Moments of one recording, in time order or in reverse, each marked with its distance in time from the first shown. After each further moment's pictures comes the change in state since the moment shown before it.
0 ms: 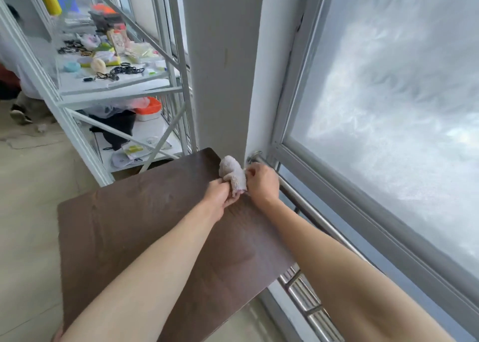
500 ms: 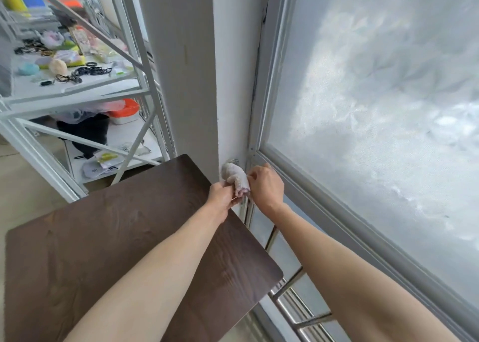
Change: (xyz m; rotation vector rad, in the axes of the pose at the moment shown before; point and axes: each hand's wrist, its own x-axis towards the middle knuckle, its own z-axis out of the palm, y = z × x) left_hand 0.068 -0.017 0.092 0.054 -0.052 -0.005; right_hand 0.074 0.075 -0.024 -0.203 0.045 -0.027
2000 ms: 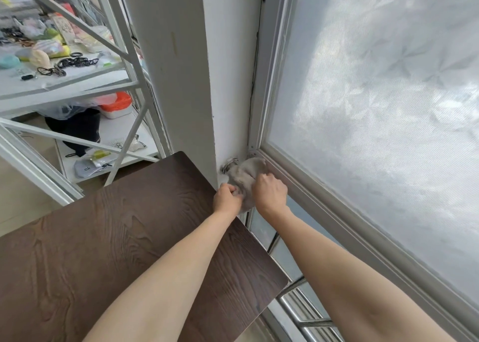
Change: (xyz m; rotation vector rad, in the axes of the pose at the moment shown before) left_hand 0.049 -0.027 0.002 0.745 0.165 0.168; right_hand 0.023 0.024 0.031 -0.296 -0.156 0.043
